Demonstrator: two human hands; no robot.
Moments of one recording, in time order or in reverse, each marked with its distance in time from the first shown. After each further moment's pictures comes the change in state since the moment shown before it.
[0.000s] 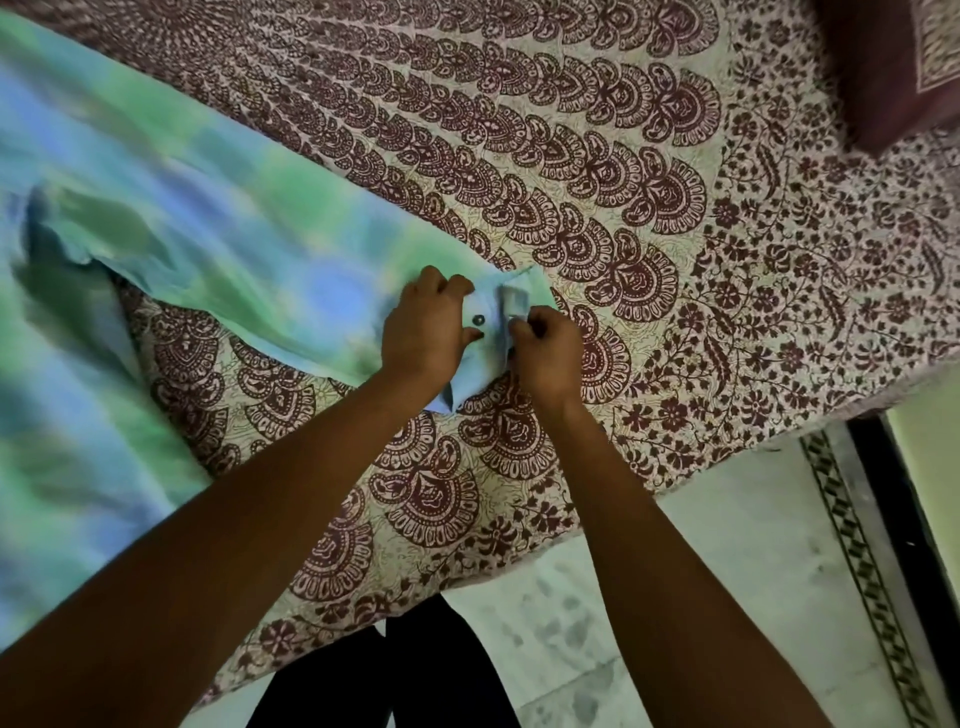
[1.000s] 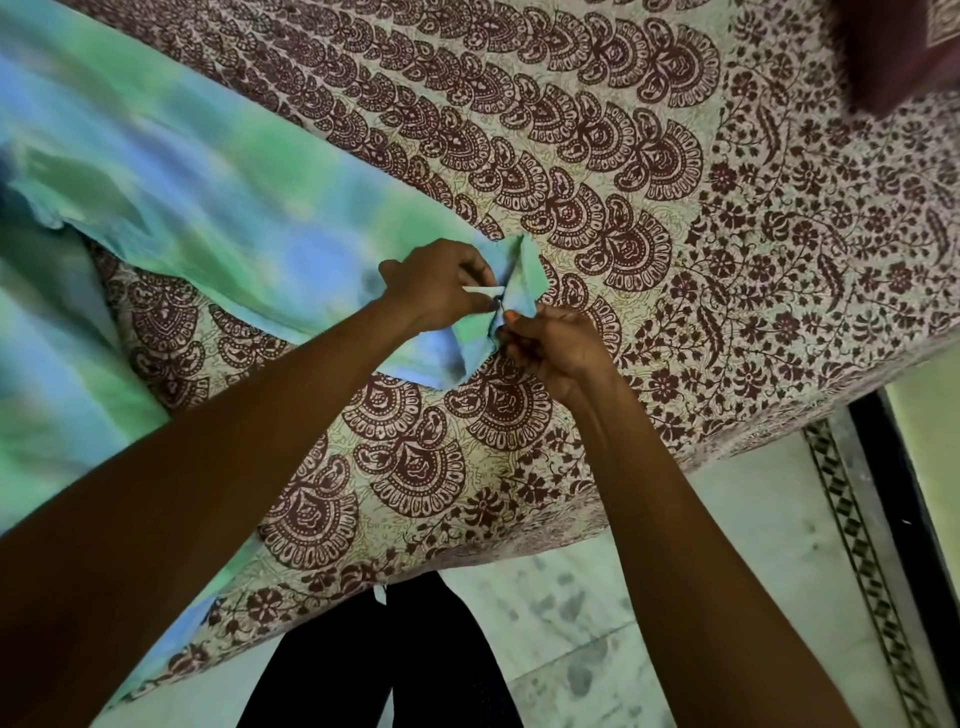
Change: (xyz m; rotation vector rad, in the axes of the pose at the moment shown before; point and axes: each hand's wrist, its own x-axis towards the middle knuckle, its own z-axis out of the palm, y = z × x) left_hand 0.014 0.016 -0.016 -0.324 -0.272 -0.084; right_hand -0.008 0.006 -0.033 0.640 -0.275 0.503
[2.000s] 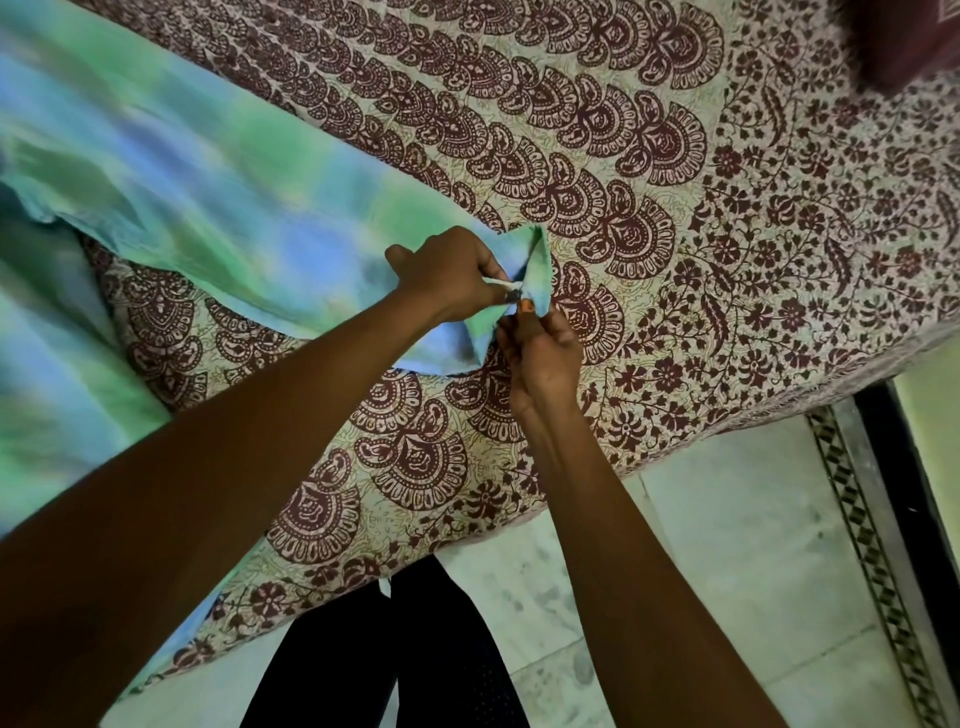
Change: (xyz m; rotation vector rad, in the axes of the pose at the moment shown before) left_hand 0.000 0.019 0.009 0.121 0.040 -0.040; right_hand -0.007 0.036 0.025 0.381 0.217 -0.244
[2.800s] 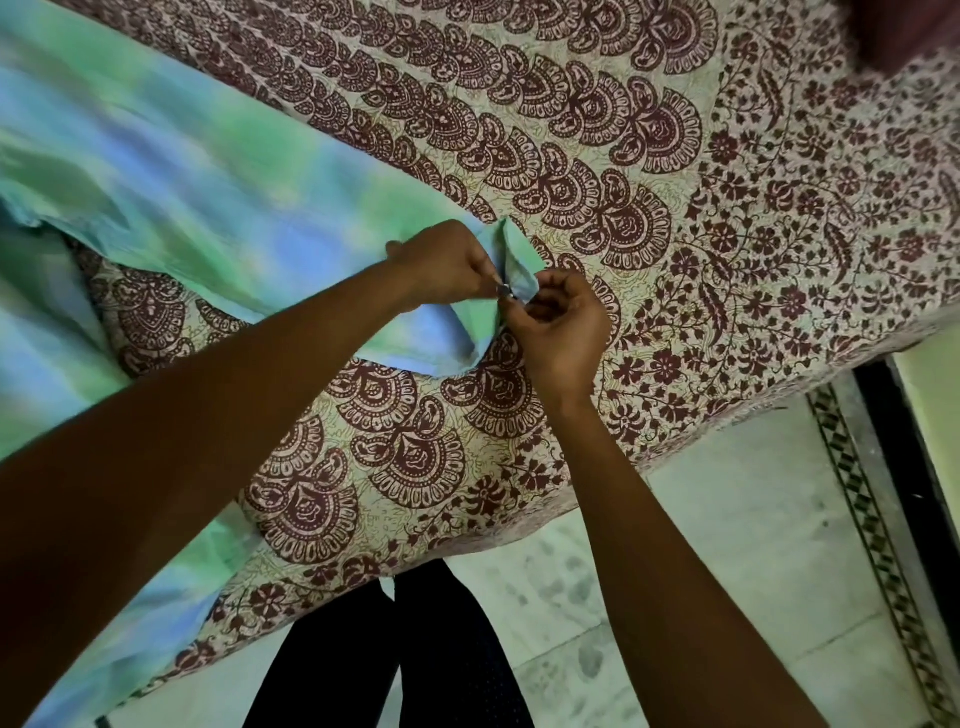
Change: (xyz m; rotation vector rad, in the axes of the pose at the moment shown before) left_hand 0.008 -0.003 -0.007 -0.043 -0.196 0.052; right_hand 0.007 -0.017 -0.016 -0.659 -0.049 -0.540
